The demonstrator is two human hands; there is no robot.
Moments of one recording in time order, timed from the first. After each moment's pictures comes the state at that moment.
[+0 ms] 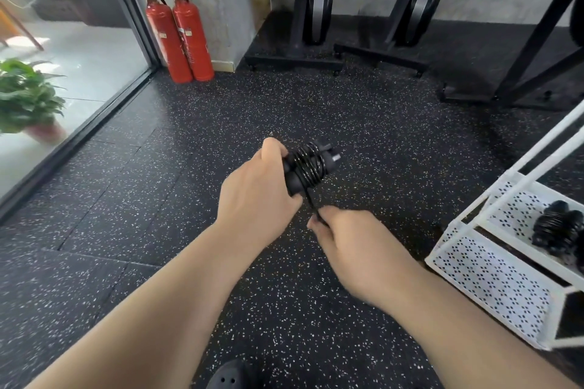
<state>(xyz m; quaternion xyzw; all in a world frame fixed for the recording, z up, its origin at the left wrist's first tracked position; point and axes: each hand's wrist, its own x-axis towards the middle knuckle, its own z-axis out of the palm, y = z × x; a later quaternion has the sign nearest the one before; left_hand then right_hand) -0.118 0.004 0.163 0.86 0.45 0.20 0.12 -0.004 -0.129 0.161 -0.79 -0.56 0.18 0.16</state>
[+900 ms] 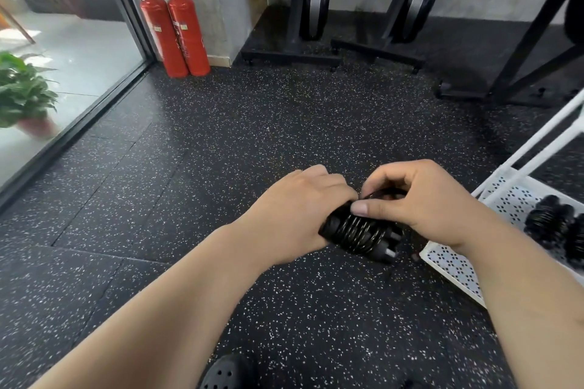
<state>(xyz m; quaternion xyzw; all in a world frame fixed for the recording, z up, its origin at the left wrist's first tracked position) -0.102 -0.015 0.154 0.98 0.10 0.14 0.11 0.085 -0.144 0.191 -0.71 -0.51 0.31 0.37</state>
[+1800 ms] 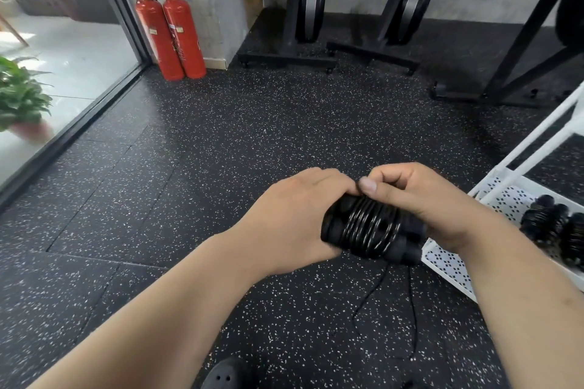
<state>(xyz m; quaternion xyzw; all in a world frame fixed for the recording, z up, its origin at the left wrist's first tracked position) -0.113 -0.029 0.176 0.96 0.14 0.15 0.21 0.094 -0.138 0.178 -0.61 -0.45 0.46 0.46</state>
